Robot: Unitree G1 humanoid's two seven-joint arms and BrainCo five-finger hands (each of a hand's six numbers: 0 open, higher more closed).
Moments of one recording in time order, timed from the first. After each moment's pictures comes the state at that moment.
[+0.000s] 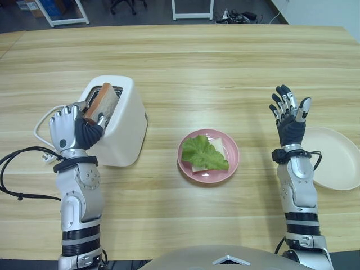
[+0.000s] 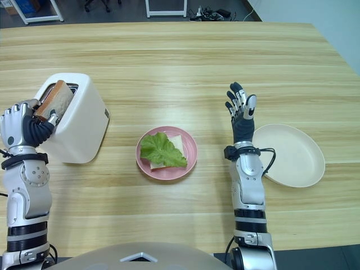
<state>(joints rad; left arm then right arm) 0.04 0.39 0.23 -0.29 0.88 0.20 0.08 -0.11 -0.16 -0.08 -0.04 0.19 -0.06 0.05</state>
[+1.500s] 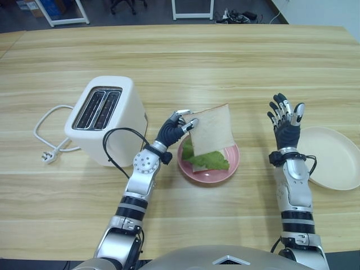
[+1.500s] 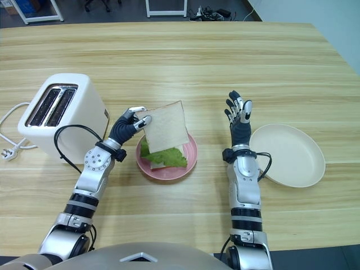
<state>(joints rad) -0.23 0.17 -0.15 0.23 -0.06 -0.24 -0.30 -0.12 -0.12 -0.11 0.05 0.15 -0.07 0.05</state>
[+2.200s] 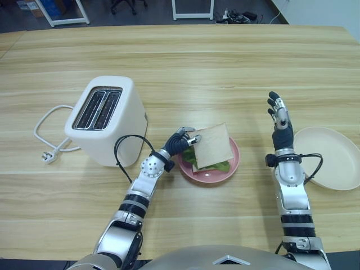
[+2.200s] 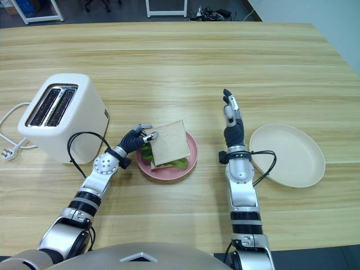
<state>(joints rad) -0.29 0.20 -0.20 0.51 0.13 -0.35 -0.28 -0.06 -0.19 0.03 -0.03 -0.31 -0.25 -0.10</state>
